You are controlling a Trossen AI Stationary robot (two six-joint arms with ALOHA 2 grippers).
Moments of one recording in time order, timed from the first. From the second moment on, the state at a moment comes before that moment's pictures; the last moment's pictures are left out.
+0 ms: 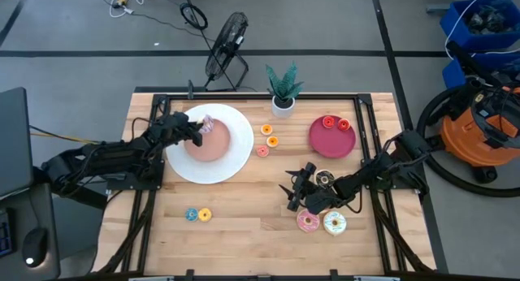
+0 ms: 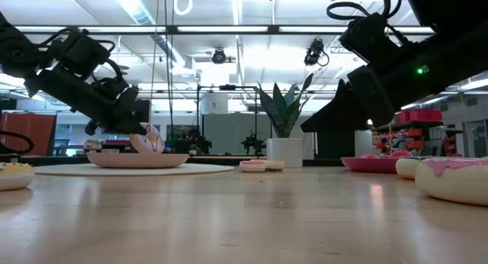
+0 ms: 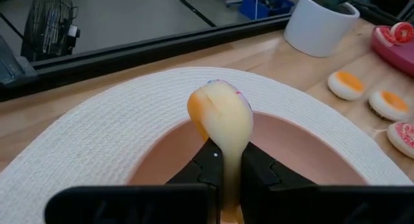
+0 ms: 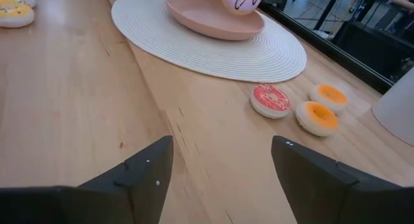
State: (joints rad) left arm 0.74 0.97 0.07 0.47 -0.05 -0.26; right arm 0.47 1.74 0.59 0.50 0.90 0.31
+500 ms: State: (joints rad) left arm 0.74 1.10 0.07 0.56 -0.10 -0.25; right arm 0.47 1.74 0.59 0.55 0.90 0.27
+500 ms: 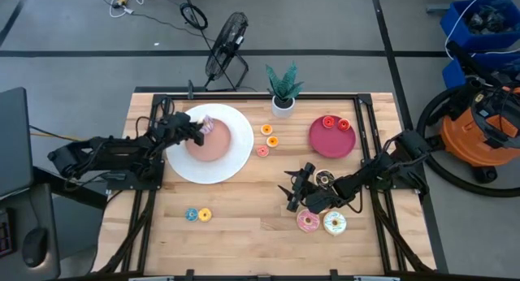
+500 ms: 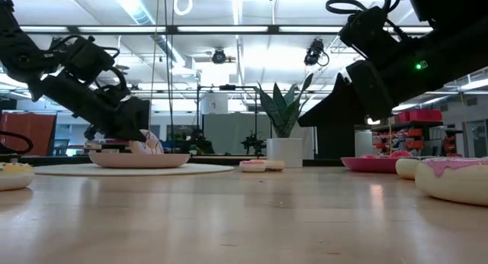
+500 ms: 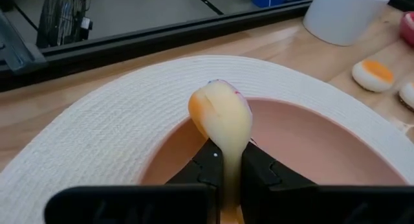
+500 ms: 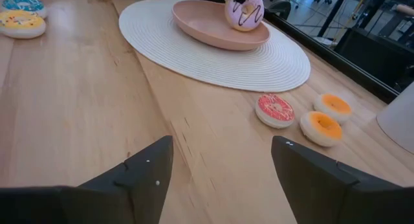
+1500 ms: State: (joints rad) left arm 0.47 1.02 0.31 0.08 -0.31 -0.14; right arm 0.47 1.63 0.59 0.33 0.96 0.29
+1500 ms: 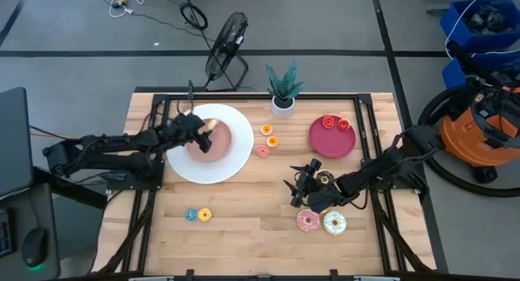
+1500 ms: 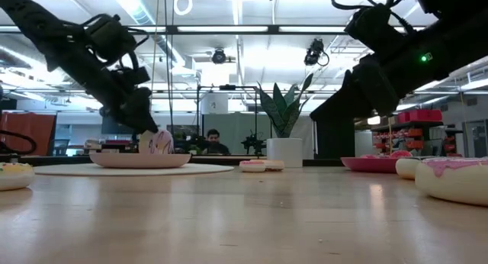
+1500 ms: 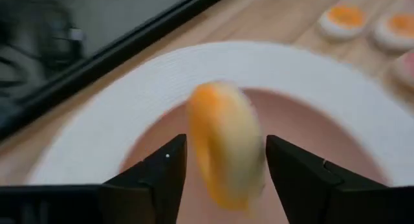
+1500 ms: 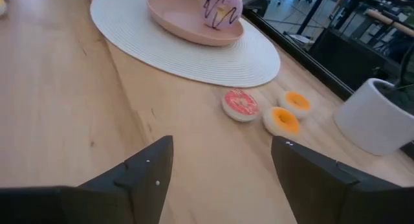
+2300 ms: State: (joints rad) left arm 0.20 1.01 0.30 -0.02 -0.89 -0.19; right arm 0.47 1.58 0.59 0.24 0.90 0.32
